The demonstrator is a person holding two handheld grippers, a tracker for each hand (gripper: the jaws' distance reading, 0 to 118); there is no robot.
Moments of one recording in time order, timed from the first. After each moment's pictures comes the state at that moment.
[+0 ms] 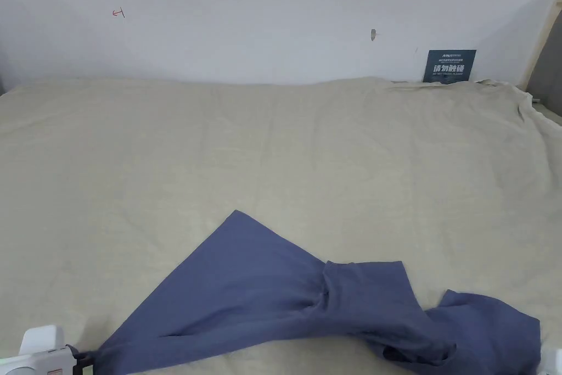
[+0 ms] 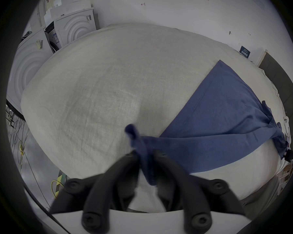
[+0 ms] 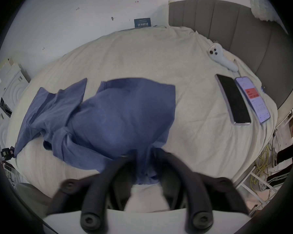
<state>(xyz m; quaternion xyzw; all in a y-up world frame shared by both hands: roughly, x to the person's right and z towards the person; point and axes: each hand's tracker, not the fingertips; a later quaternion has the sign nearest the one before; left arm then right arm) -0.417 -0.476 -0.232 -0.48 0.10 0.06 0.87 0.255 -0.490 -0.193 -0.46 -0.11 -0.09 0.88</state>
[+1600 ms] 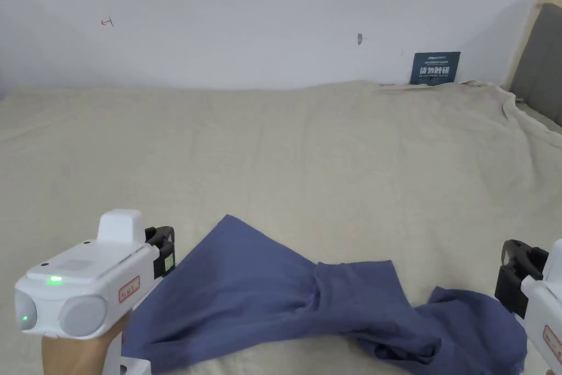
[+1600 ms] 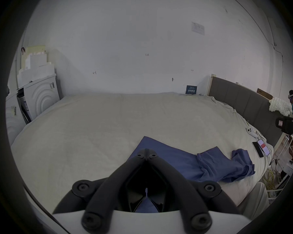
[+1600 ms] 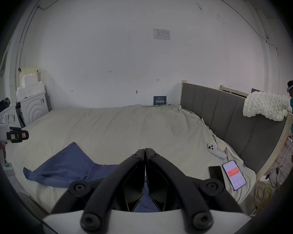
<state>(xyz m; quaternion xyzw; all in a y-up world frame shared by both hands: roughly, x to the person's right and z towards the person) -0.286 -0.328 -0.271 -0.24 -0.08 0.00 0.97 0.176 -0.312 -0.164 -0.17 -0.08 -0.01 0.98</state>
